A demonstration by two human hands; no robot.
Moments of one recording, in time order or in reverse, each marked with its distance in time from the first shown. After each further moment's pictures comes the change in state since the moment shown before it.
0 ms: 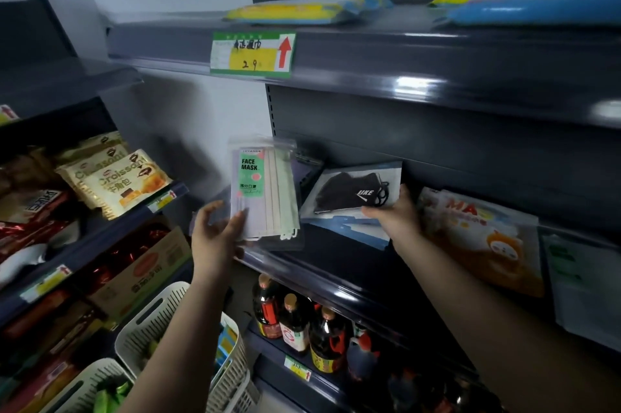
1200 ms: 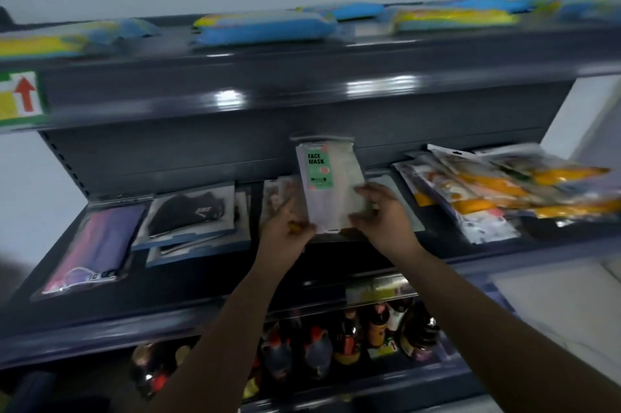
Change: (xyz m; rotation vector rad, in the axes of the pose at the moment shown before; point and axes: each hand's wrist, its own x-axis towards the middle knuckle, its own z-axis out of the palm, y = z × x) left_hand -0.128 0.008 0.203 0.221 -1.051 0.238; right_hand -0.144 0.015 -0.176 -0.437 0.438 -0.197
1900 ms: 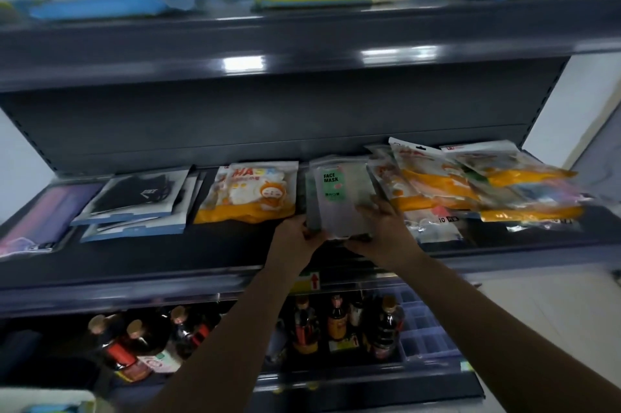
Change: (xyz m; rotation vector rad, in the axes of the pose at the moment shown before) left_hand -0.004 0.015 0.147 0.372 -0.008 -0.050; right_hand 0.002 0.126 -0.084 -0.350 -0.205 -0.171
